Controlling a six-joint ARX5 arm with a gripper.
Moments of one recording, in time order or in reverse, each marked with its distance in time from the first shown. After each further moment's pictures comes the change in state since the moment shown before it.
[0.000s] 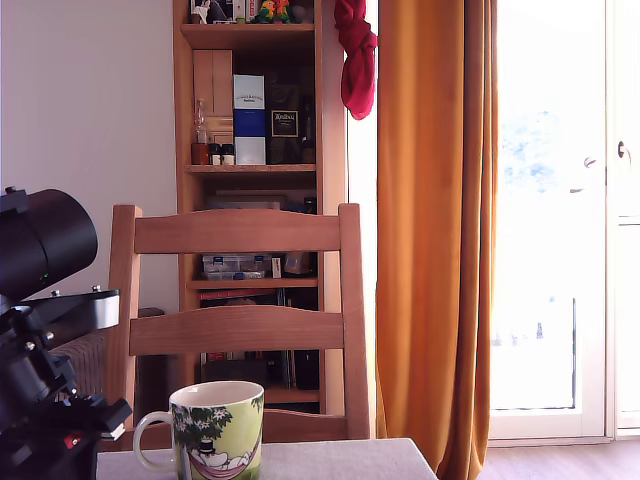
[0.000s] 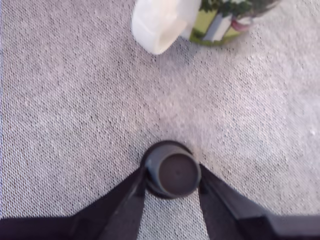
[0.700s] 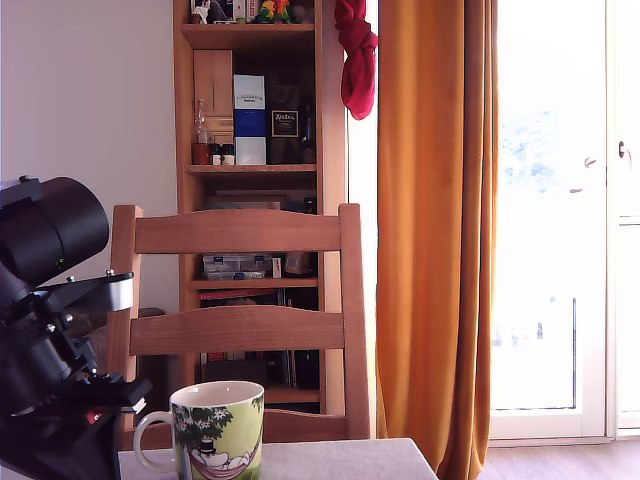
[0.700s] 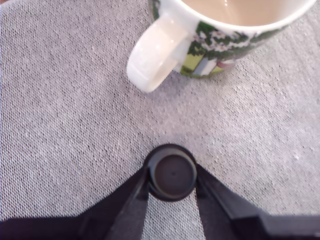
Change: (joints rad) arm 0.000 0.000 0.043 -0.002 0.027 0.000
